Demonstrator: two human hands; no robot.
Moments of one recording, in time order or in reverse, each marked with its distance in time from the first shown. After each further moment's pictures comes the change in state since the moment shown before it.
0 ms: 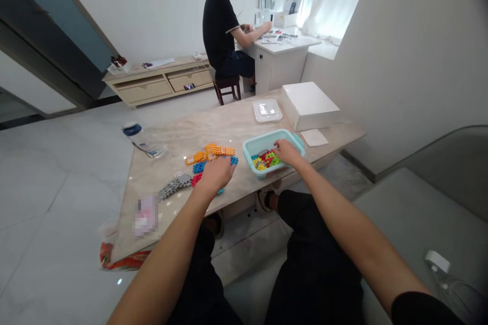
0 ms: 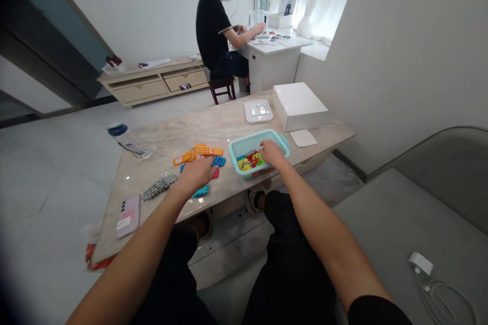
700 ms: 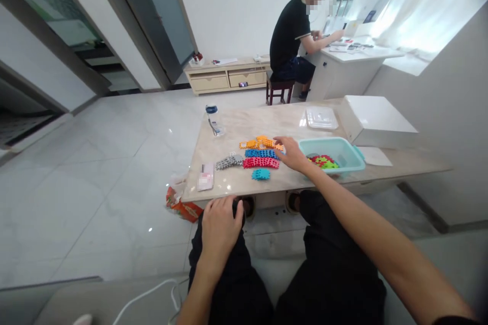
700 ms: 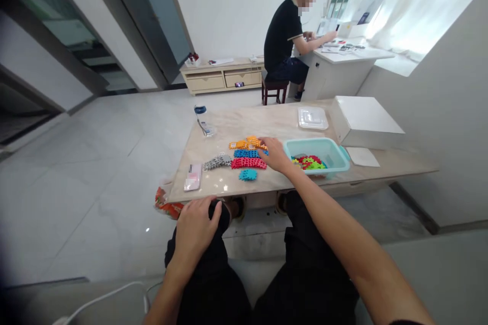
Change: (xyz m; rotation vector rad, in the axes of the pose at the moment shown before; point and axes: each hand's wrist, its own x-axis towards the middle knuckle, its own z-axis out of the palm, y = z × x) left_hand -0.255 -0.061 0.070 -0.253 0.456 -0.350; right_hand -0.040 -0.191 0.037 0.216 0.077 -0.664
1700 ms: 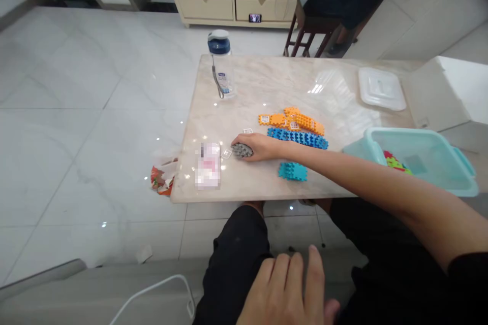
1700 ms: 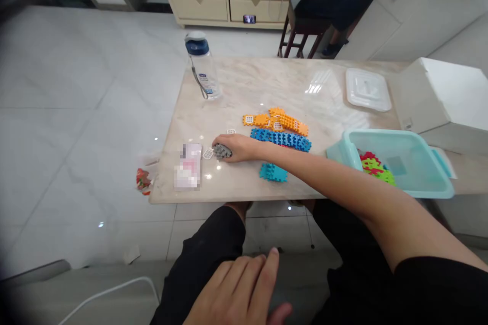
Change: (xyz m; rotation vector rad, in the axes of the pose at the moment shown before) left_hand -0.002 -0.004 0.032 -0.220 -0.049 0.483; right_hand 0.113 -0.036 0.209 0.334 -0.703 -0.445
